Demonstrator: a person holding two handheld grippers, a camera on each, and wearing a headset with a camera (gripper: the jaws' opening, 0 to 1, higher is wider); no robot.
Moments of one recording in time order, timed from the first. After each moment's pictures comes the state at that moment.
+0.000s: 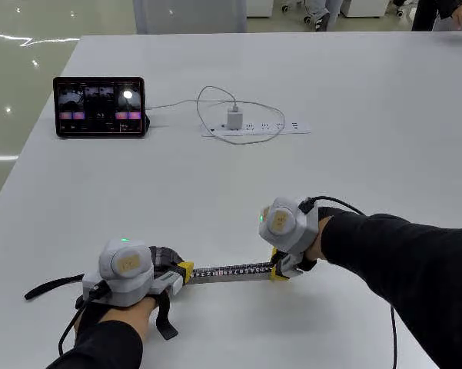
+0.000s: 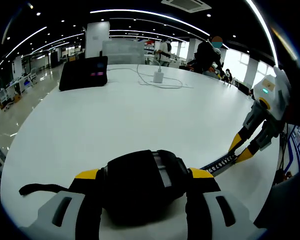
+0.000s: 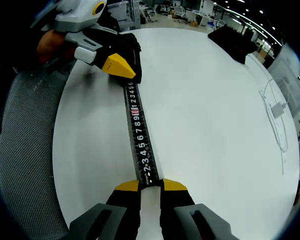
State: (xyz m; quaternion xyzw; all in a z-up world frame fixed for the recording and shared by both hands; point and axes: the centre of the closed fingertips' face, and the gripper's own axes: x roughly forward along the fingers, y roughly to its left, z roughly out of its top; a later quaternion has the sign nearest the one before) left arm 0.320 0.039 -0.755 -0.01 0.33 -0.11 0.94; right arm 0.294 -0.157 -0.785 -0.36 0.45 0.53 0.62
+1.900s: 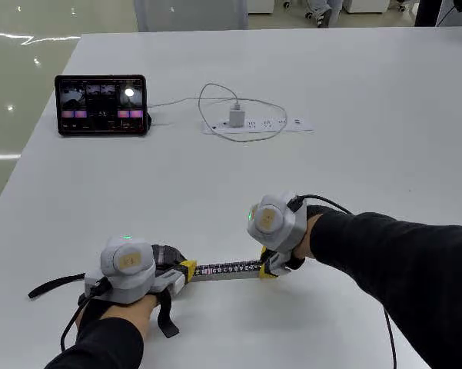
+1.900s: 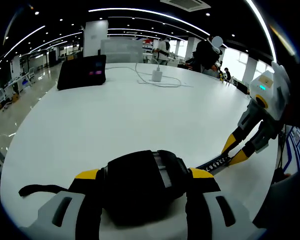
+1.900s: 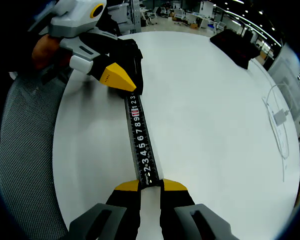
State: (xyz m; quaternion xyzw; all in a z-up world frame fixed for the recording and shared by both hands) left arm 0.320 0.038 -0.756 -0.01 0.34 -0.12 0.93; right arm 0.295 -0.131 -0.784 -0.36 0.44 0.54 0.62
